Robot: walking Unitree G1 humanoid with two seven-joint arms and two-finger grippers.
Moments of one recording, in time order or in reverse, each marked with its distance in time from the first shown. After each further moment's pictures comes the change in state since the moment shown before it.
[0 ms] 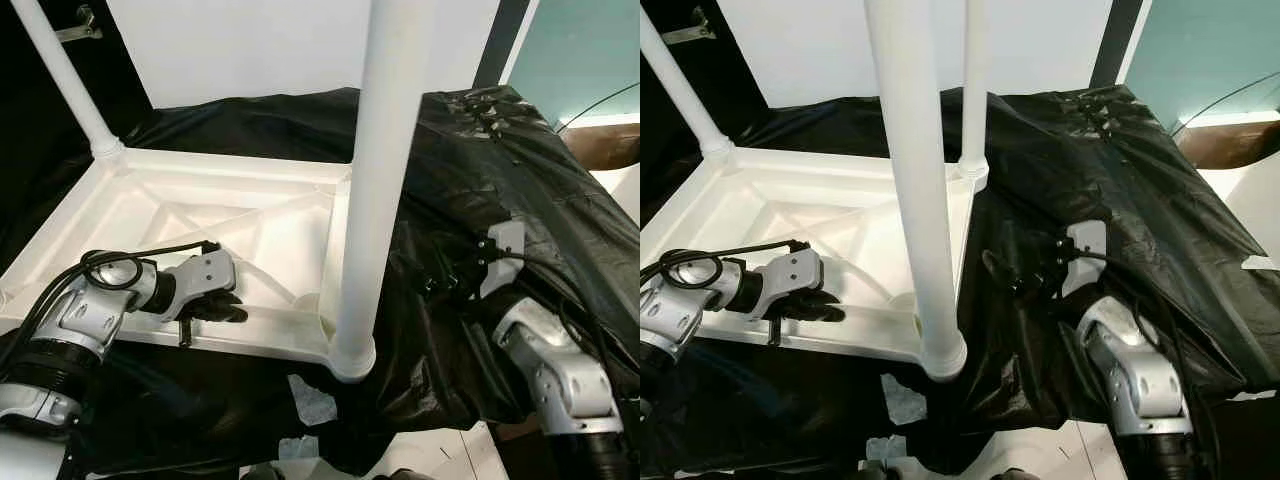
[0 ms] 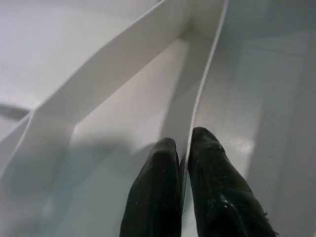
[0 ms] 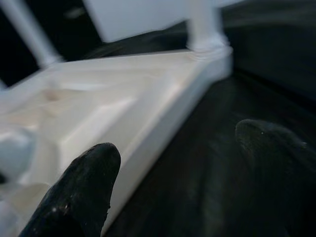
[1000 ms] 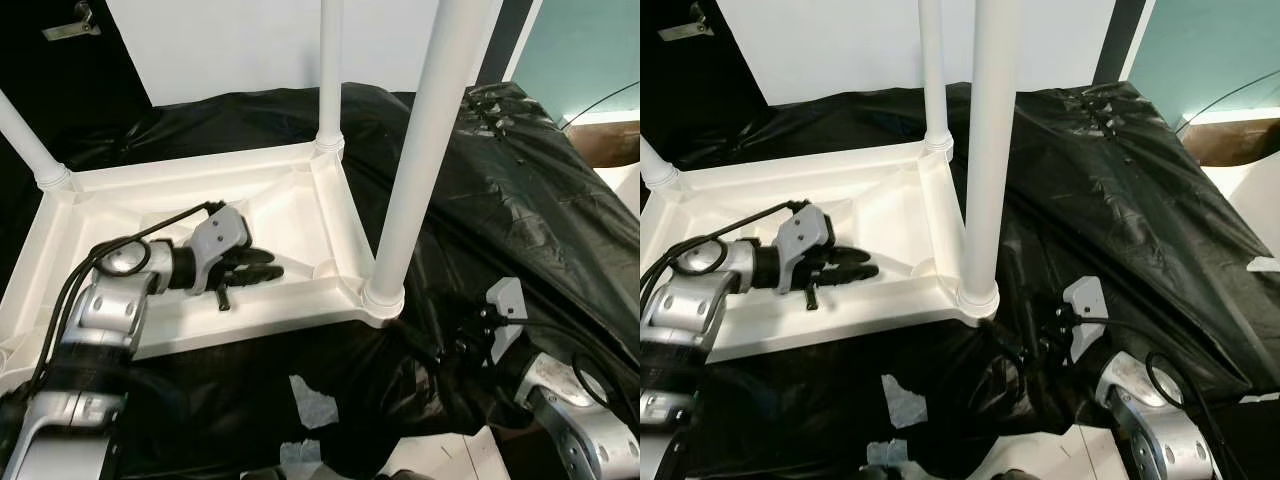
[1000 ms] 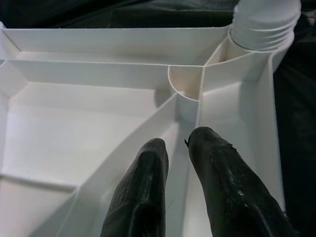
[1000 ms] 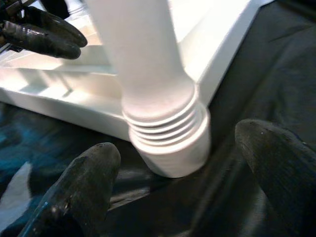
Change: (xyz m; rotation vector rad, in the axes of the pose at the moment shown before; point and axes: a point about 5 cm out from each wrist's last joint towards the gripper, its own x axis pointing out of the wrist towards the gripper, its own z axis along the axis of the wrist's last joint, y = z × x) left arm -0.013 0.000 0.036 -0.041 -0.308 0.159; right arm -0.039 0.021 -0.016 -0.076 0.115 0.327
